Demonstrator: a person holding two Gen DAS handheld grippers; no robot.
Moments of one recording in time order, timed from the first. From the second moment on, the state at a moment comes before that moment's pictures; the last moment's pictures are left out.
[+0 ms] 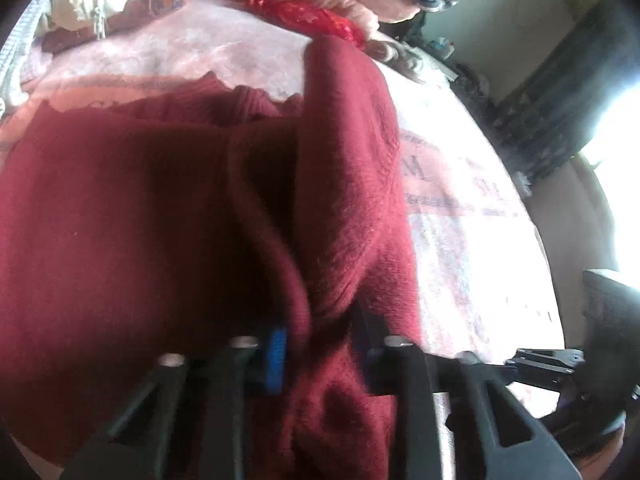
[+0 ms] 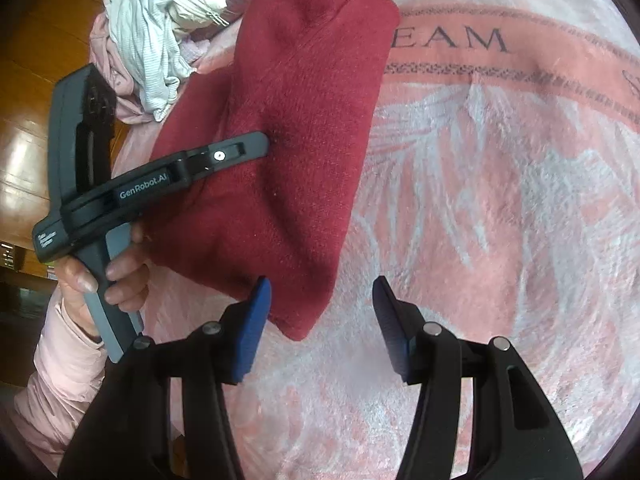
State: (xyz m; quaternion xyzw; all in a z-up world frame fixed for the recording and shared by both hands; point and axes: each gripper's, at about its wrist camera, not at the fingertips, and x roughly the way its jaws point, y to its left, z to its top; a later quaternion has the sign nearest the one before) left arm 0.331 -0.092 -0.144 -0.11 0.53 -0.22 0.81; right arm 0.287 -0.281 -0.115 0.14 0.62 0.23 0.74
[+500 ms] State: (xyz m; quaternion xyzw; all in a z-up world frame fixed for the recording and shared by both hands) left arm 0.318 -0.007 -0.088 -0.15 0.46 -0.24 0.84; right arm 0.297 -0.240 -0.128 0.13 0.63 0.25 0.72
